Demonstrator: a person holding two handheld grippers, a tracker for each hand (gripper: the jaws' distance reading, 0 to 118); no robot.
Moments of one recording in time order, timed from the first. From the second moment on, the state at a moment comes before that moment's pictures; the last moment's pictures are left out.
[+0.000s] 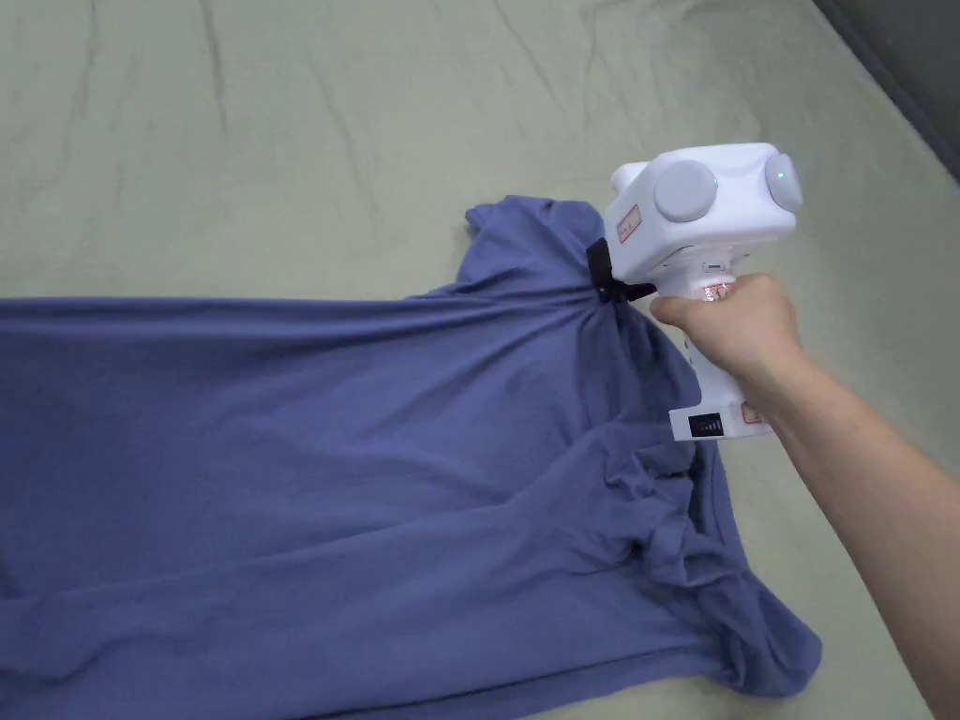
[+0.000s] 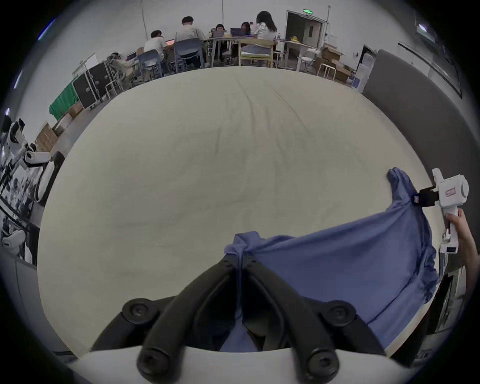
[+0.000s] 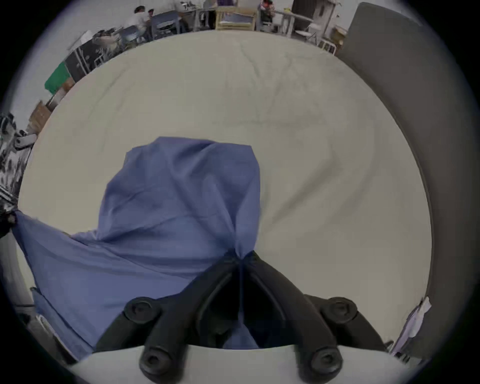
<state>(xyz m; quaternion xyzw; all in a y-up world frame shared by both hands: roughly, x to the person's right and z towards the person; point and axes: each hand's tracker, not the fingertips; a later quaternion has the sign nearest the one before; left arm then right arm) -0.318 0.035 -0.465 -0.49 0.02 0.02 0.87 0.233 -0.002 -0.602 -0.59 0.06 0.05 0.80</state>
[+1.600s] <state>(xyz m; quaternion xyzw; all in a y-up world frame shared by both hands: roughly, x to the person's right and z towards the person) -0.260 0.122 -0.182 -0.39 0.08 -0.06 0.92 0.245 0.130 -0.226 -0.38 0.10 -0.01 0.92</state>
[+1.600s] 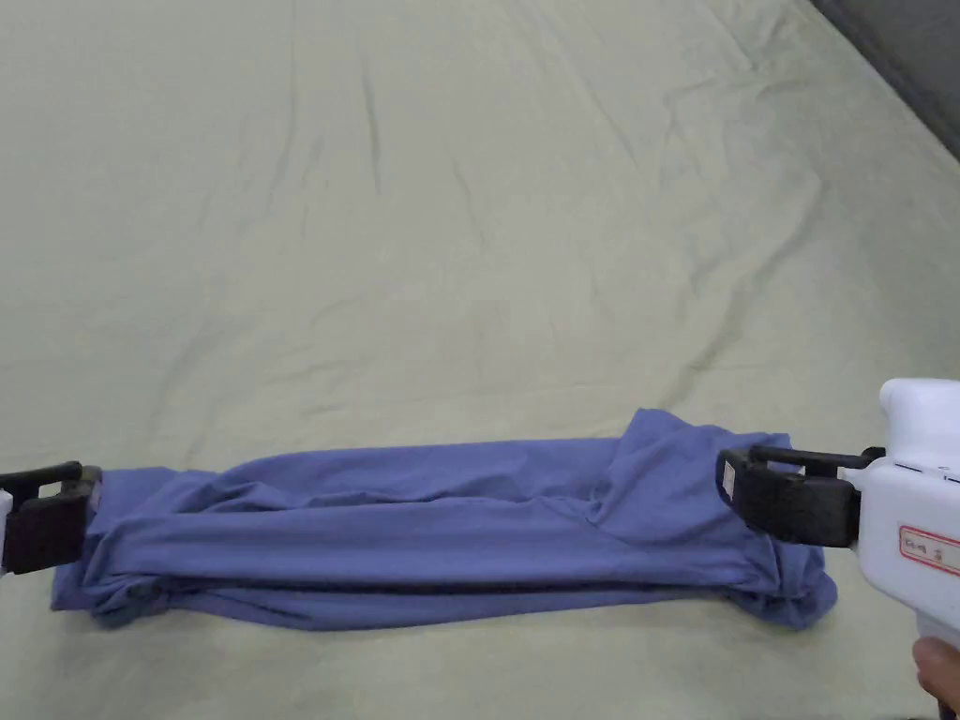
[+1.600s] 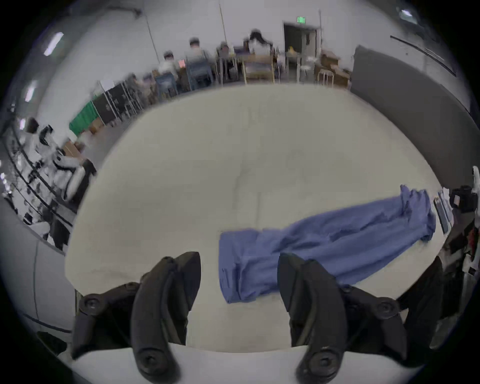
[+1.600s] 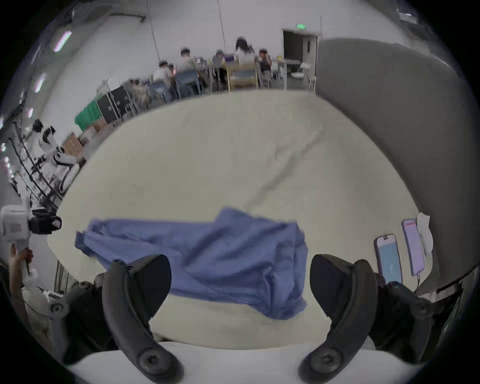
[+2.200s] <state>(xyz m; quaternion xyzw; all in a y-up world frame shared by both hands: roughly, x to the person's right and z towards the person) -0.351 0.088 -0.156 -0.36 -0.13 0.27 0.88 0.195 0.111 -0.207 -0.37 0.16 0.00 0.91</state>
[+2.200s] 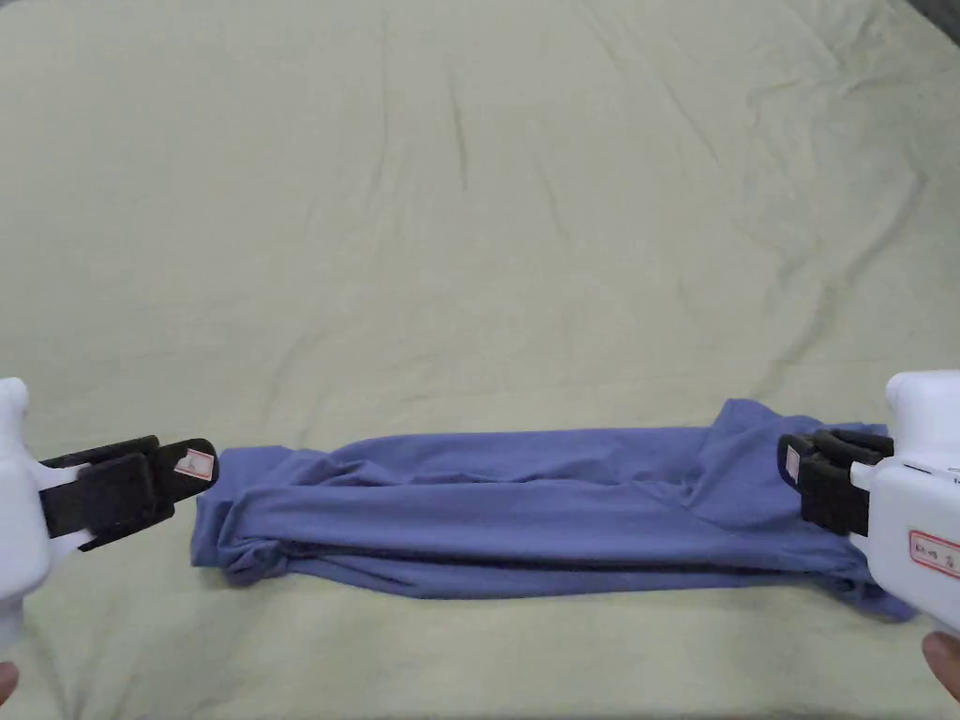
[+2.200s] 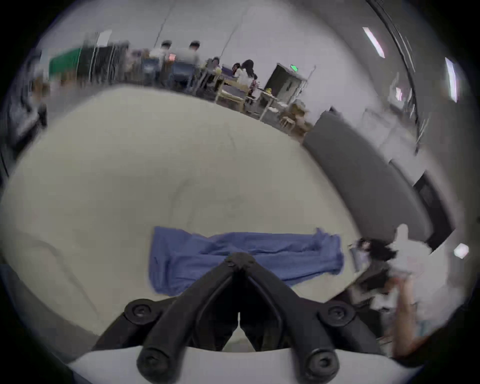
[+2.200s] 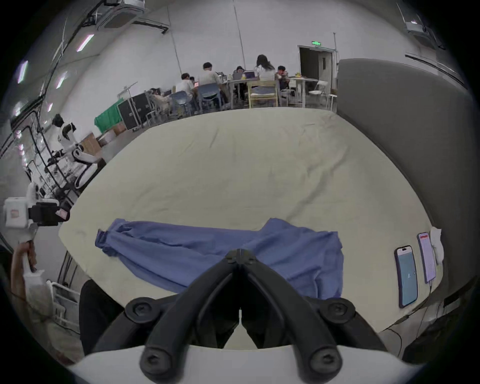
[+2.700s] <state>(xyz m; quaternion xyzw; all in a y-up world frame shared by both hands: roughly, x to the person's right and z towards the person) -0.397 -0.082 -0.231 -0.44 -0.18 0.50 0.72 0.137 0.089 -0.232 -0.43 0.21 -0.01 0.88</state>
